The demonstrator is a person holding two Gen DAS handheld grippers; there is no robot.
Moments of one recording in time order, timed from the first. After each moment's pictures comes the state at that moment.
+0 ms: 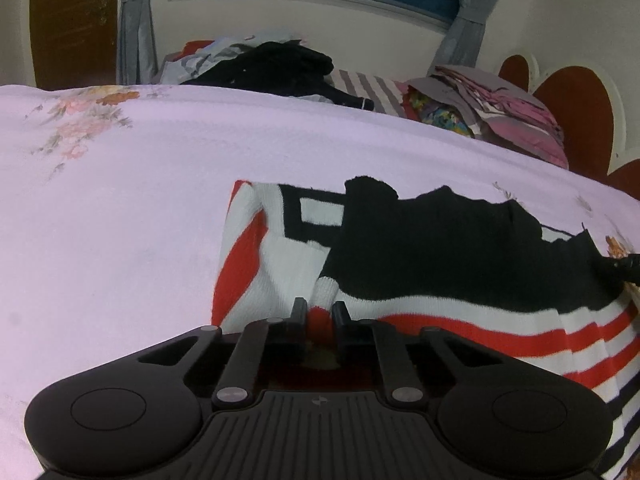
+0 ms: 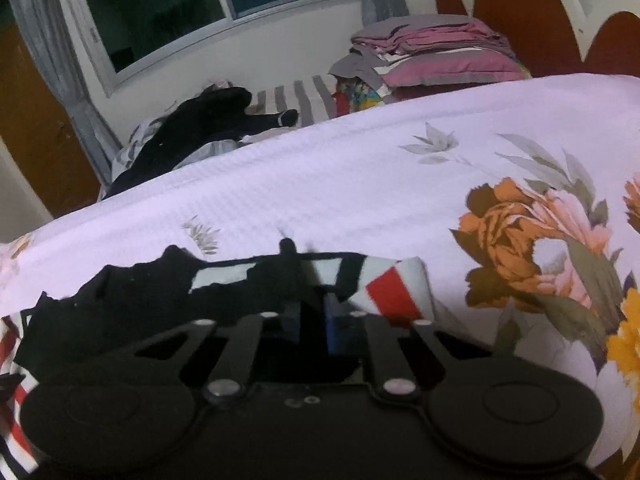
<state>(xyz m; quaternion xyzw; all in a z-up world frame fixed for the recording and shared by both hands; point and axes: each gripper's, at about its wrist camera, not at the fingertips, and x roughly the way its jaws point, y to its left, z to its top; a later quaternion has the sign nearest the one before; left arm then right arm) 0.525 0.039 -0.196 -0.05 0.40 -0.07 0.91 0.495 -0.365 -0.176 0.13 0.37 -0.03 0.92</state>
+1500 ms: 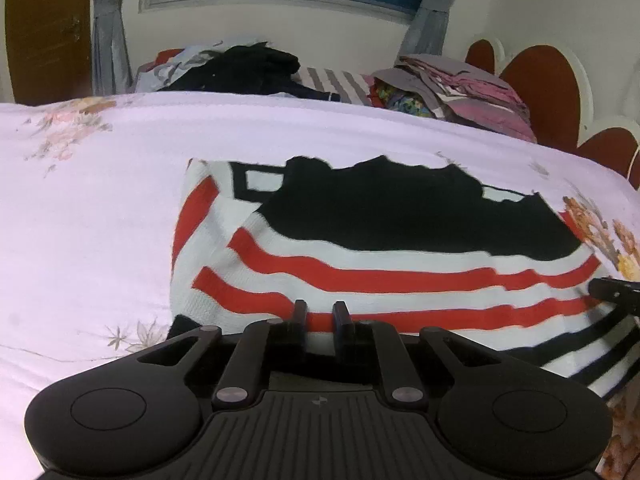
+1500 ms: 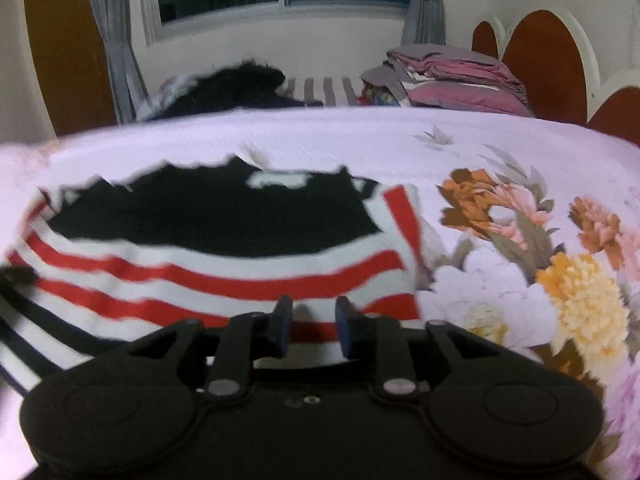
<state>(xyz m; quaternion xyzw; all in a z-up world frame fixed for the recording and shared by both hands) 0.468 0.014 -0.174 -0.03 0.40 -0.11 0.91 0.381 -0.307 -0.155 0.04 0.36 0.00 0.93</state>
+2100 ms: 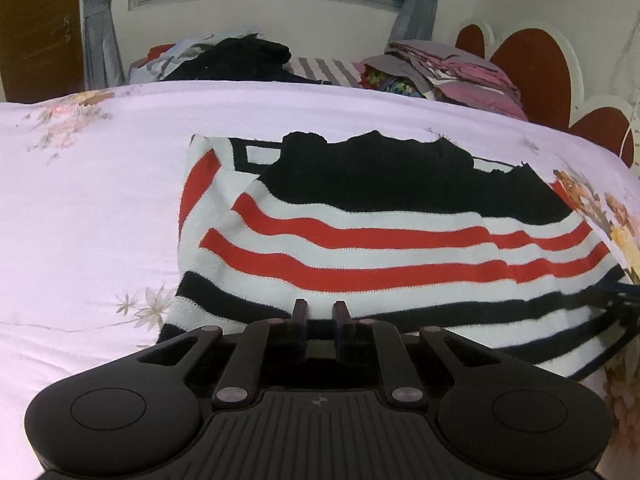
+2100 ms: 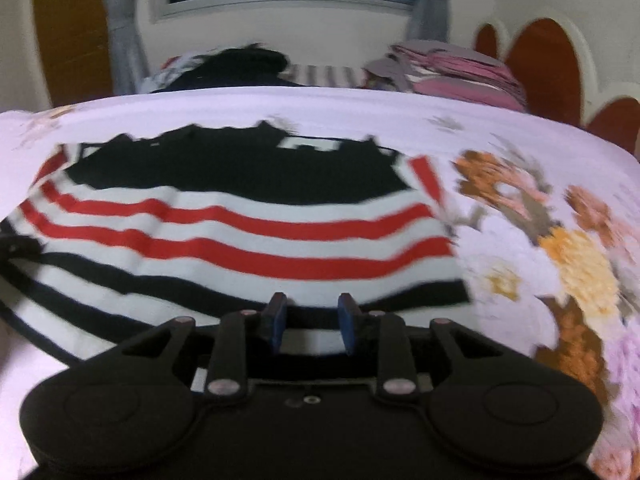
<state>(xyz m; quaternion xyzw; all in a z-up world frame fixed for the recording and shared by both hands) 0.448 0.023 -0.181 -0.01 0.41 -0.12 0.90 0.353 -0.282 -0.167 0.00 0.39 -0.05 0.92</state>
